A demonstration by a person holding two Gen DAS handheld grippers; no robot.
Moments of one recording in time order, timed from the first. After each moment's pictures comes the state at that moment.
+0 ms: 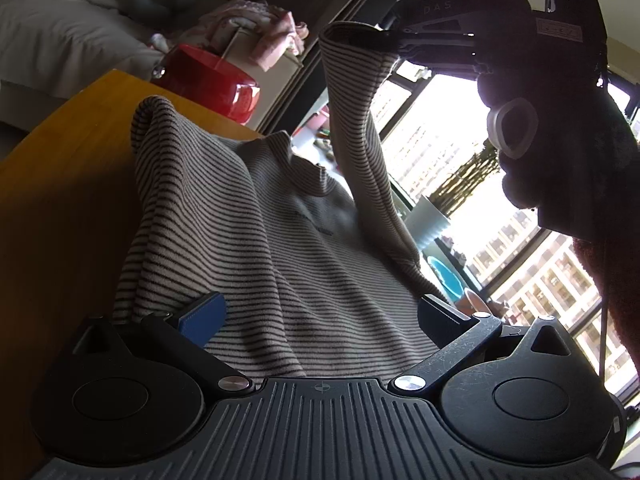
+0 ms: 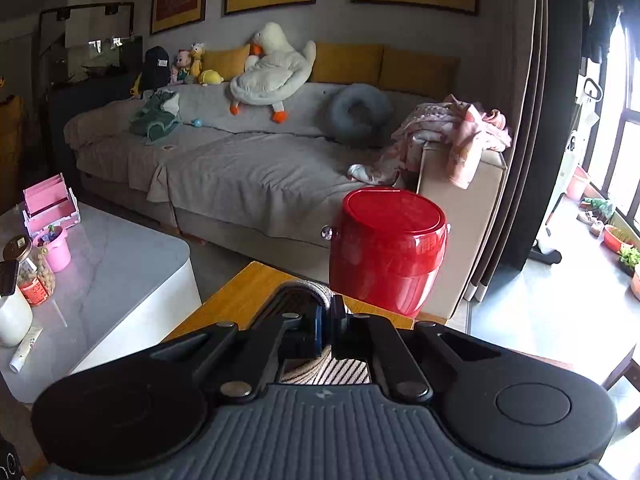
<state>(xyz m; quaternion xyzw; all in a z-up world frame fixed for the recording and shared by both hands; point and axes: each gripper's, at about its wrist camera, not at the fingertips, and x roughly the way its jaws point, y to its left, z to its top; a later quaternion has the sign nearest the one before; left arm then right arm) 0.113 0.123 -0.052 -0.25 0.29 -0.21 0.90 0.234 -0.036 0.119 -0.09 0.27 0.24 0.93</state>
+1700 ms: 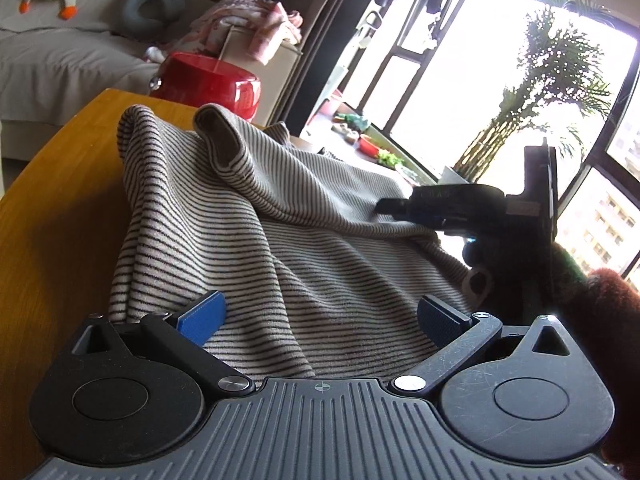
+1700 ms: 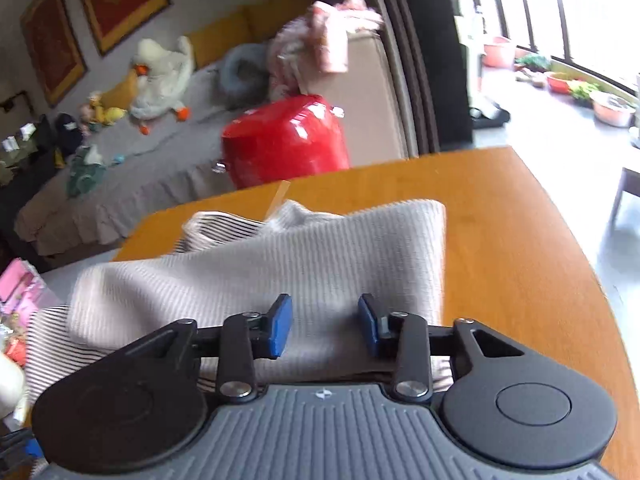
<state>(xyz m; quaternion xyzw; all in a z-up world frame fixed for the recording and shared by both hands) 0.103 0.097 -0.044 -0.18 0.31 -0.18 0.92 0.243 -0.200 -0.034 0.11 0.34 0.13 0.92</state>
